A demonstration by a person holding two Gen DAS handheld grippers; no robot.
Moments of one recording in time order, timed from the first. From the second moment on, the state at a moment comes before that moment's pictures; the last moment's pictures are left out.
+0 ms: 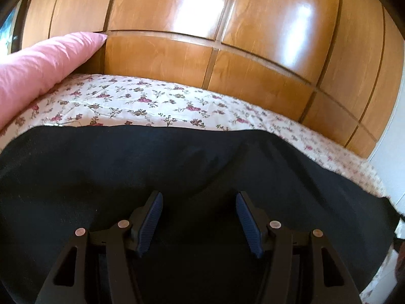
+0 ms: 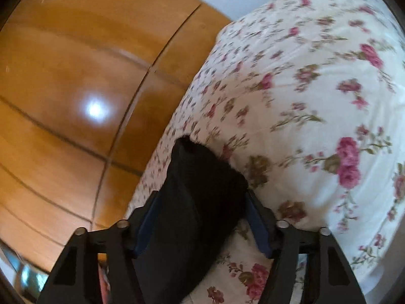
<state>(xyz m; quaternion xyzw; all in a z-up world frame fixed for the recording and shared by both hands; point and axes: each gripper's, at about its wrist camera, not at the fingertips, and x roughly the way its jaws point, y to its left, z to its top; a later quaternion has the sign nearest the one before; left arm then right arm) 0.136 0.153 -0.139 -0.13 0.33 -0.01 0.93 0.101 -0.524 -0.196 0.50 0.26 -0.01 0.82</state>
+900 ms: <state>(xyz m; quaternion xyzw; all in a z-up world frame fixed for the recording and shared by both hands) 0.123 0.167 -0.142 -0.19 0.29 -0.05 0.94 0.122 -0.267 -0.010 0.16 0.19 0.10 0.96</state>
